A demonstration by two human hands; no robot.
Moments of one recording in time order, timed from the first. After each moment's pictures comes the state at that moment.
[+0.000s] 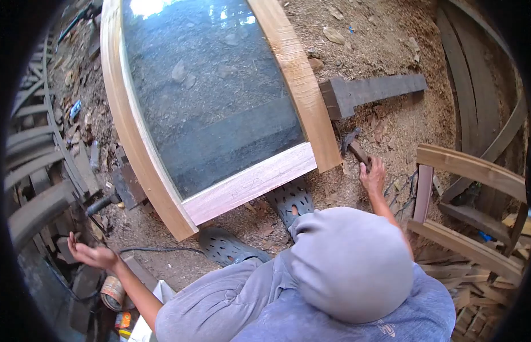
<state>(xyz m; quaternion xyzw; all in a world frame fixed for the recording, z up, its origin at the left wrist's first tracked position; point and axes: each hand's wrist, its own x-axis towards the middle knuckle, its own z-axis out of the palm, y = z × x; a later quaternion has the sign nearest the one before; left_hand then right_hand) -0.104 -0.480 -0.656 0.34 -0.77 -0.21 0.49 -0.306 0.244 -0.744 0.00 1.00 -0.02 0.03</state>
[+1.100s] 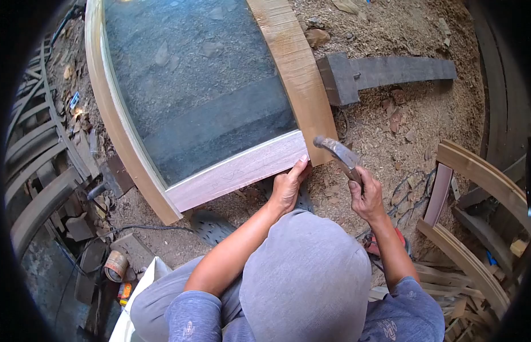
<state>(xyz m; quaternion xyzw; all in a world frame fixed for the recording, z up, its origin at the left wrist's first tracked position) -0.248 -0.028 -0.742 0.38 -0.23 -0.88 -0.17 -0.297 0.164 -0.654 -0.13 0.91 -0.35 0.19</state>
